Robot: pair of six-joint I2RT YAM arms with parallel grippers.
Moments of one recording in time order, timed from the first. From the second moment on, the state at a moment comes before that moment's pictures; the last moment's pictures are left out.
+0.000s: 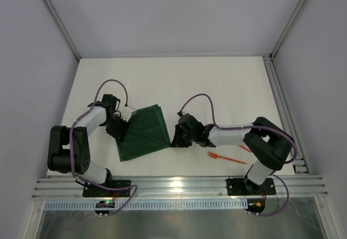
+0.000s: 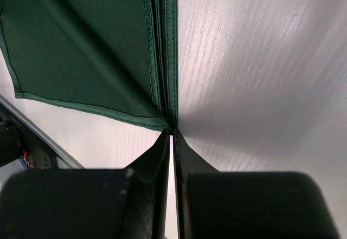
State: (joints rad) left arm -0.07 1.52 0.84 -0.77 0.22 0.53; right arm 0.91 1.65 0.74 0.07 -0.13 0.85
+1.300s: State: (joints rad) left arm -0.22 1.23 0.82 -1.02 0.45 0.69; right arm 0.91 1.63 0.71 0.11 -0.14 0.83
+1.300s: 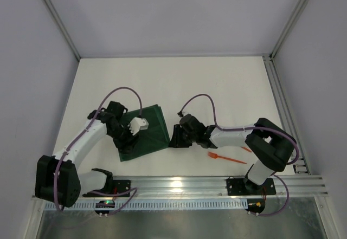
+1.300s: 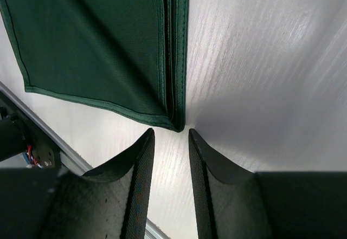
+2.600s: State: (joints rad) left arm -0.67 1.07 0.52 -0.85 -0.07 0.70; right arm 0.91 1.64 0.71 0.13 -0.14 0.83
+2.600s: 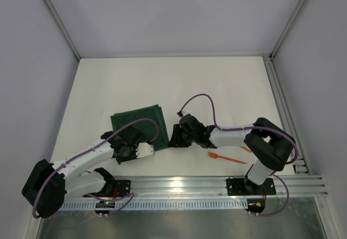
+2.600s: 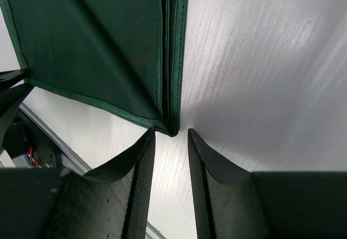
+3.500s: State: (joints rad) left arm -0.67 1.11 0.52 -0.85 -0.07 0.70; right arm 0.91 1.70 0.68 0.29 -0.19 0.96
